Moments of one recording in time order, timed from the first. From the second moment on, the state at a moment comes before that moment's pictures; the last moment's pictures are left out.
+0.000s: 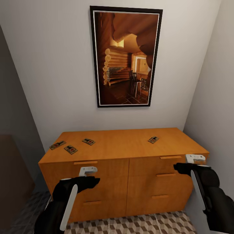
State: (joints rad) left arm -0.29 -0.14 -0.03 -1.54 0.04 1.01 -0.02; right arm -0.41 -0.13 -0.17 -1.57 0.10 1.04 0.01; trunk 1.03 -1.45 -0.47
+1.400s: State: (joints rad) left arm -0.69 -0.16 -0.05 -1.54 0.06 1.04 -0.02; right arm -0.83 -0.12 -0.09 -1.35 0.09 1.04 0.00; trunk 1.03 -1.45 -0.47
